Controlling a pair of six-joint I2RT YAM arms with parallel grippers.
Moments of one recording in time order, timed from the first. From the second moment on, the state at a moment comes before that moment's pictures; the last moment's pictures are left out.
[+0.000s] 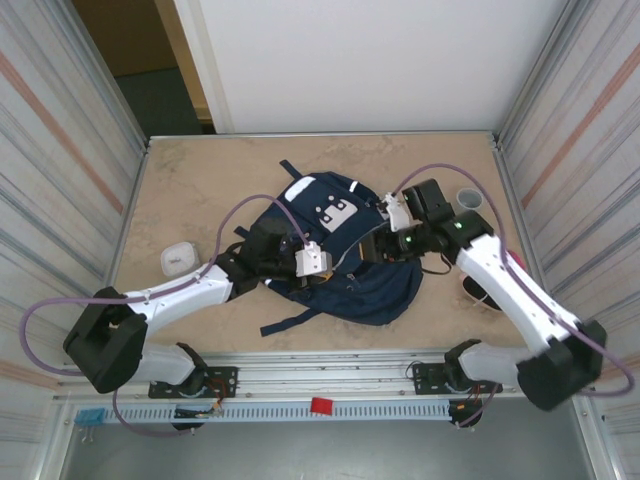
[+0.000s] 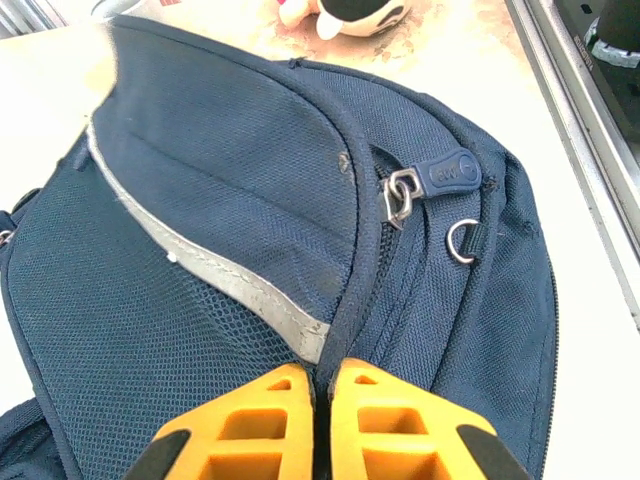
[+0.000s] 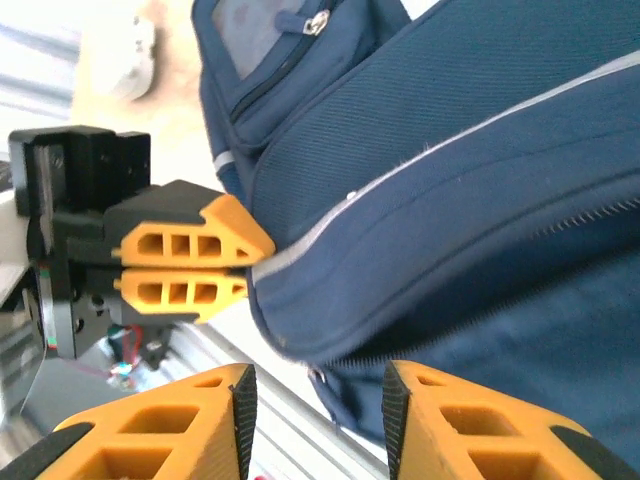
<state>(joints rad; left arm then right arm) -0.74 1.34 0.73 -0.01 0.55 0.62 0.52 1.14 1.12 -0.92 -0.41 0.42</state>
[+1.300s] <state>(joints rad) -0.71 1.32 0.73 0.01 0.58 0.53 0.78 1.22 1.07 -0.96 0.04 0.59</state>
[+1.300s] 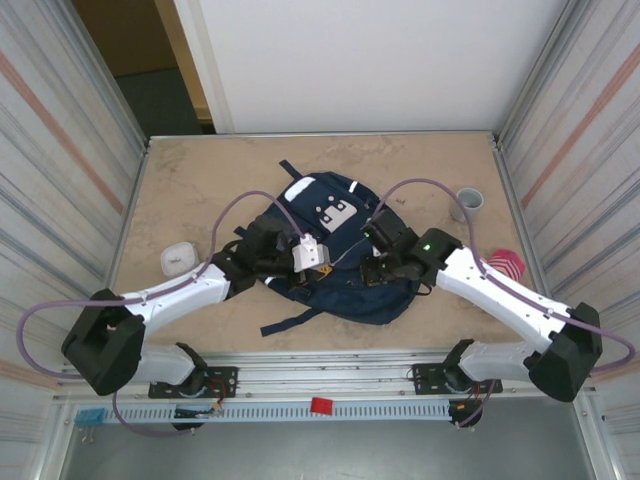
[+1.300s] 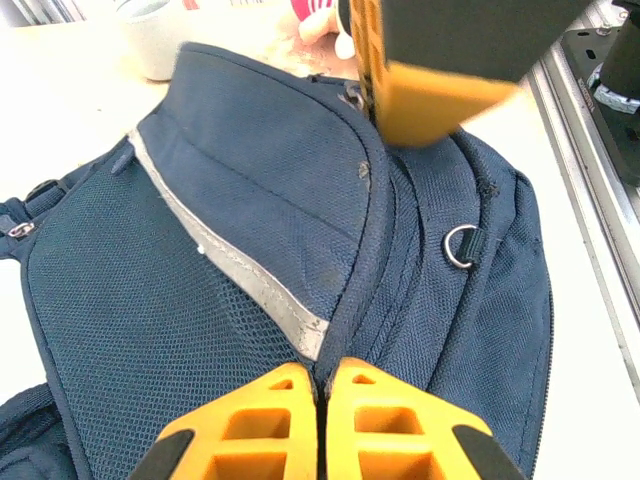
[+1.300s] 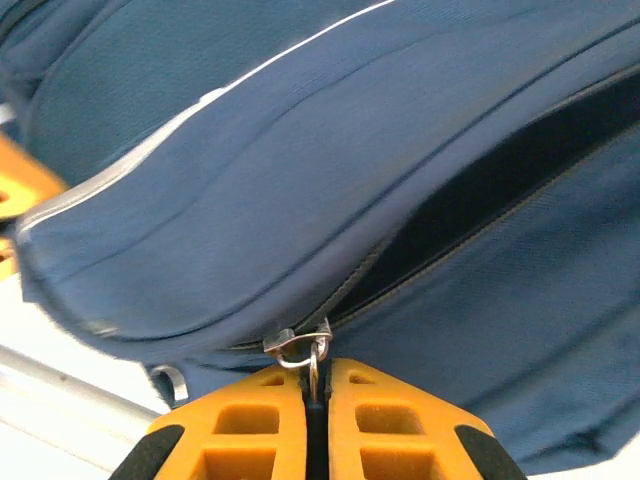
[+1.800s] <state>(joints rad) -0.66 1.15 0.68 -0.04 0.45 0.15 0.73 1.22 1.07 -0.95 -0.02 0.54</state>
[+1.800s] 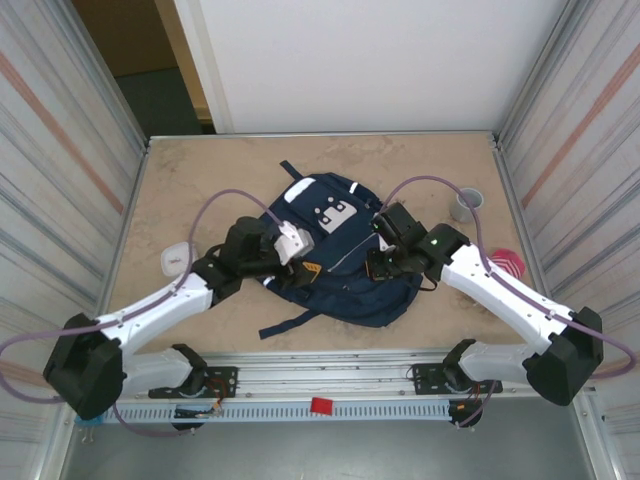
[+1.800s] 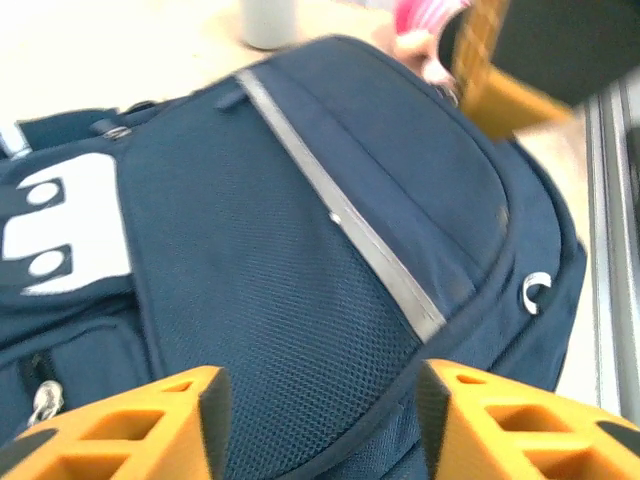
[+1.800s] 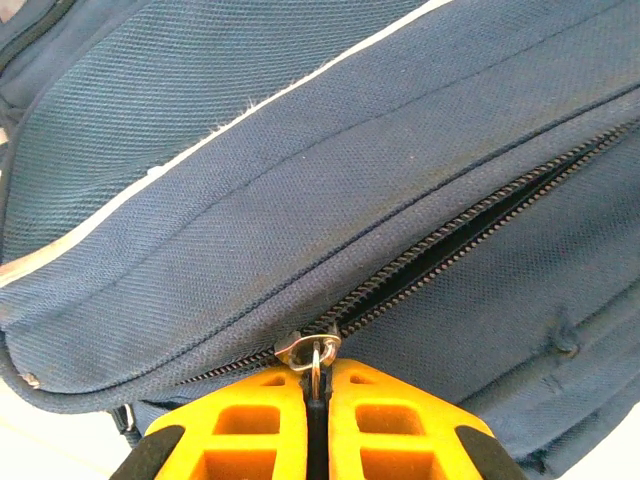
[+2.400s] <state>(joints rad) -0.66 1.02 0.57 -0.26 0.18 -1.07 0.88 1.26 1.05 -0.86 0.00 0.59</state>
